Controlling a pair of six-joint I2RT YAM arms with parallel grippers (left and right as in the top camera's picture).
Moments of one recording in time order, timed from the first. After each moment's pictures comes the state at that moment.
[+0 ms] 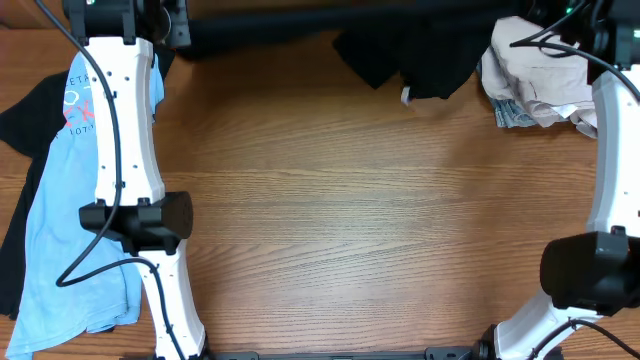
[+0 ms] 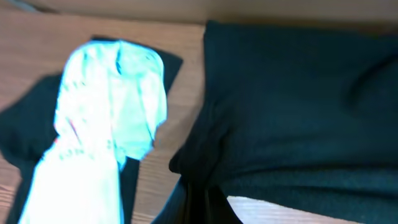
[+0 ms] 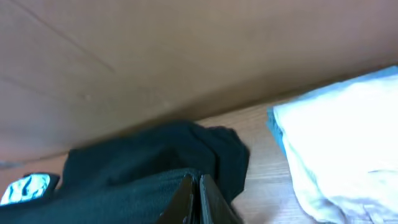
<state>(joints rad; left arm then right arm) 0.02 2.31 2.85 -1.52 -0.12 -0.11 -0.17 1.89 2.07 -0.77 -0.35 0.27</state>
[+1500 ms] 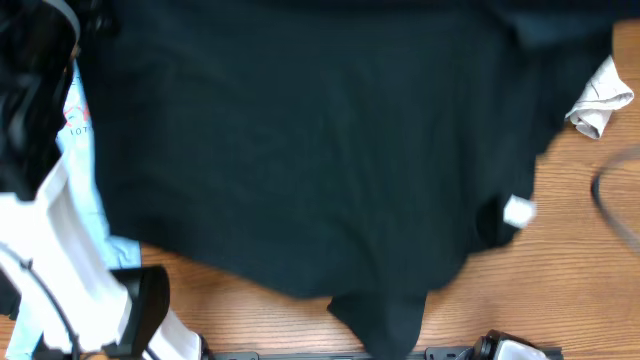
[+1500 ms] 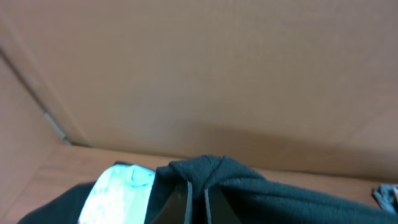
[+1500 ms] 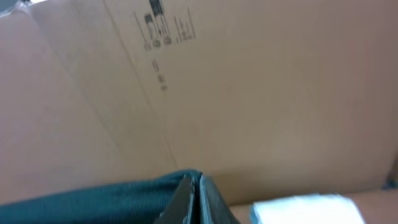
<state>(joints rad) 0.05 1.85 2.87 -1.31 -0.03 -0.11 -0.33 1.34 2.10 -0.80 -0.40 0.23</state>
